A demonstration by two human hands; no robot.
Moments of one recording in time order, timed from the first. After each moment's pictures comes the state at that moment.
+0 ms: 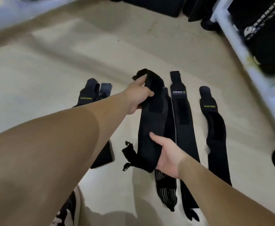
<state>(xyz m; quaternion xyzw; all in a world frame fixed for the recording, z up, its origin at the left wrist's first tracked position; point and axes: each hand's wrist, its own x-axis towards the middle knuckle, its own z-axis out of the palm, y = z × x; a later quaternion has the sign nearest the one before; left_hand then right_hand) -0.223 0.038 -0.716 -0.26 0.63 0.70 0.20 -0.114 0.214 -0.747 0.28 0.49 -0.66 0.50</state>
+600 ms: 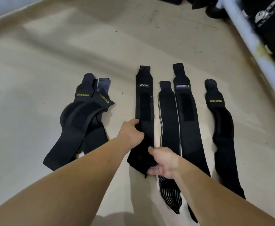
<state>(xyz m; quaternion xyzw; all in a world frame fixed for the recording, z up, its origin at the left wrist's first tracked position) -0.130 0.050 -0.825 -0.29 0.77 0.50 0.27 -0.109 0.195 -0.808 0.38 0.62 -0.48 0.49</state>
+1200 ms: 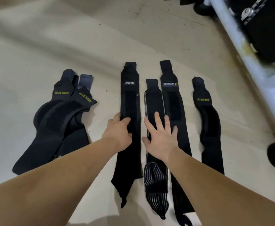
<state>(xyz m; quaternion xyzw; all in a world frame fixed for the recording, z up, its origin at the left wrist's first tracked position) -0.143 0.061 -0.836 -0.14 0.91 0.29 0.28 -0.163 0.242 -0.843 -0.14 0.94 -0.03 0.31</state>
